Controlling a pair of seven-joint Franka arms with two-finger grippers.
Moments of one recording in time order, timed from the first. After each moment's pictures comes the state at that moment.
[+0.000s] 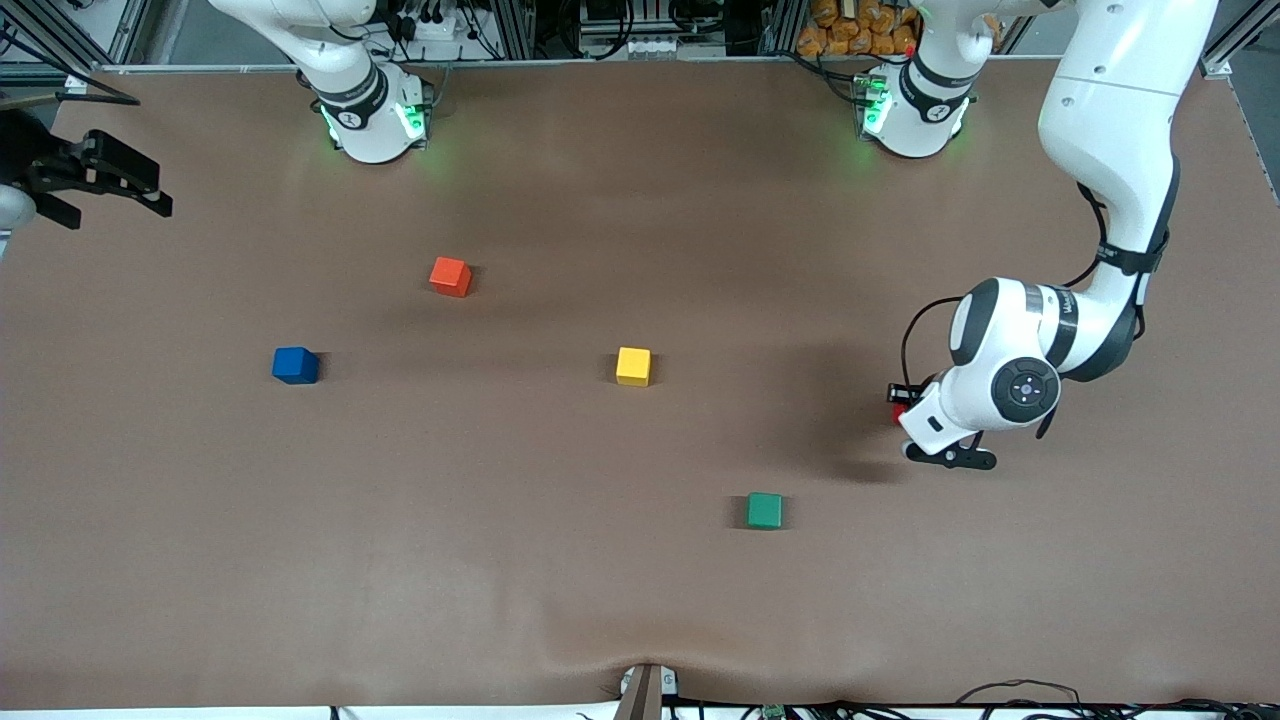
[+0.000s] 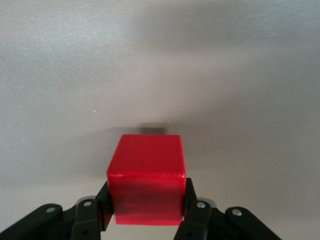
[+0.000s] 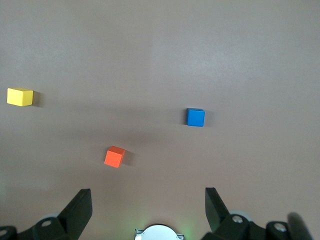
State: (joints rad) left arm -0.04 0.55 -0.16 -1.81 0.13 2.10 -0.15; right arm -0.12 -0.03 0.13 -1.46 0.05 1.36 -0.09
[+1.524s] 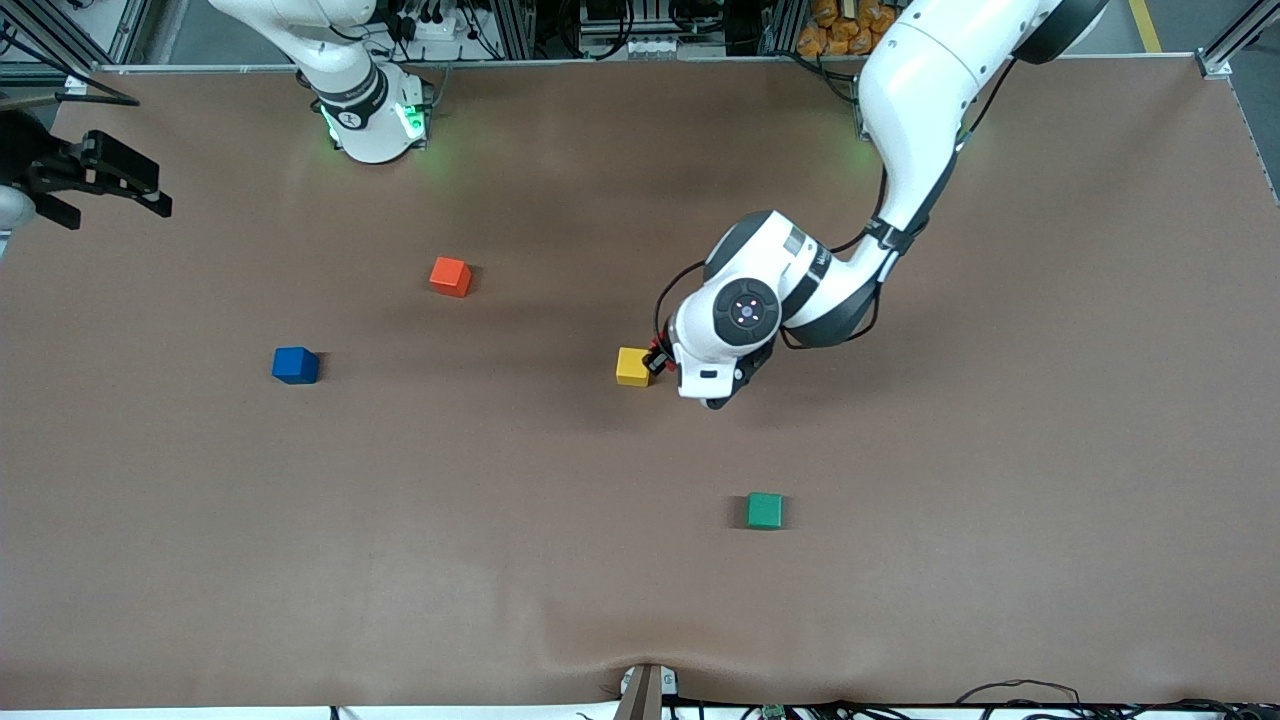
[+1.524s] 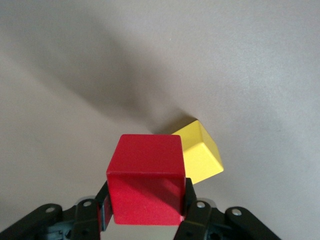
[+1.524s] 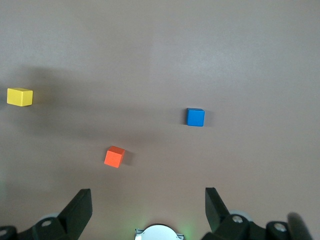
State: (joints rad) left arm -0.41 0.70 -0.35 -1.50 -0.13 2.09 -1.51; right arm -0.12 -0.03 0.13 -1.46 0.05 1.36 -0.09
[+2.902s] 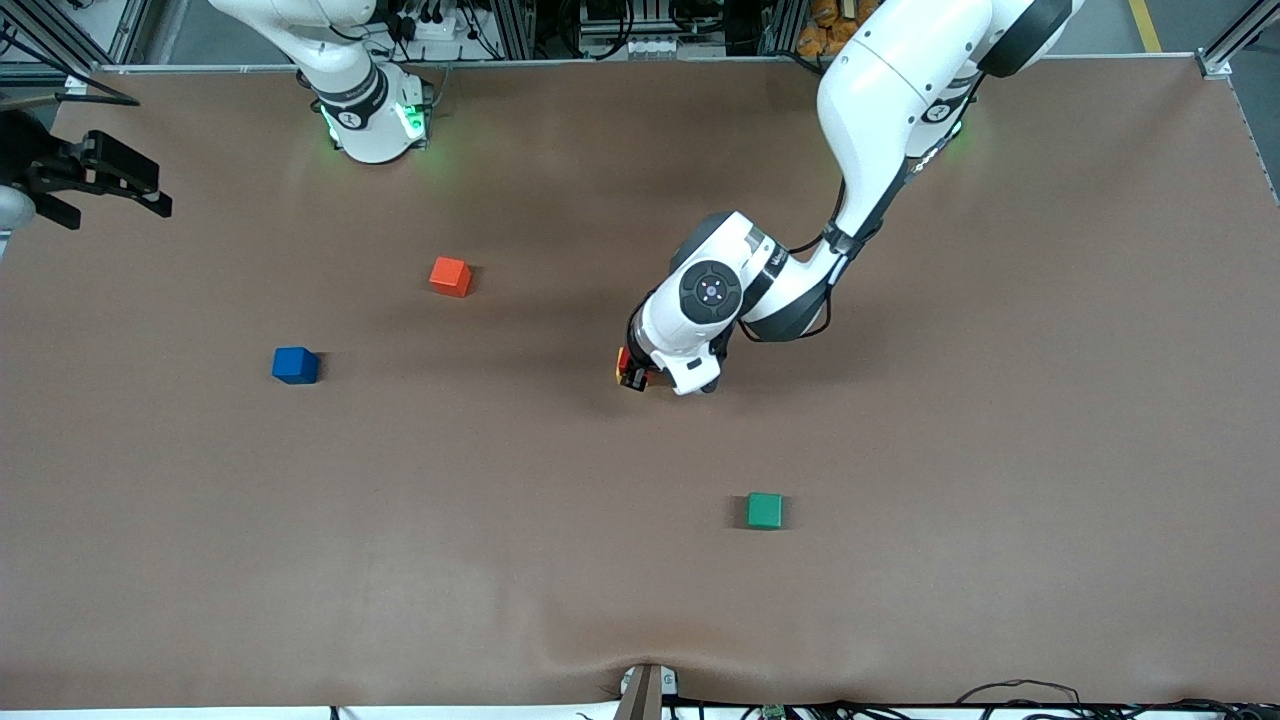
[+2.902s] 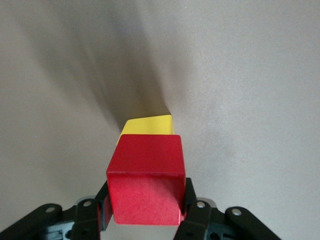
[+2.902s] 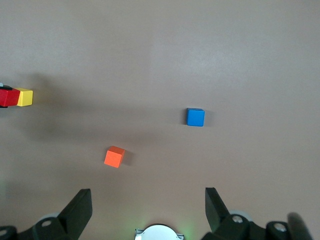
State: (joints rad) left arm -0.51 0.76 -0.30 -1.49 -0.13 2.31 -1.95; right arm -0.12 -0.03 0.13 -1.46 0.05 1.36 -0.09
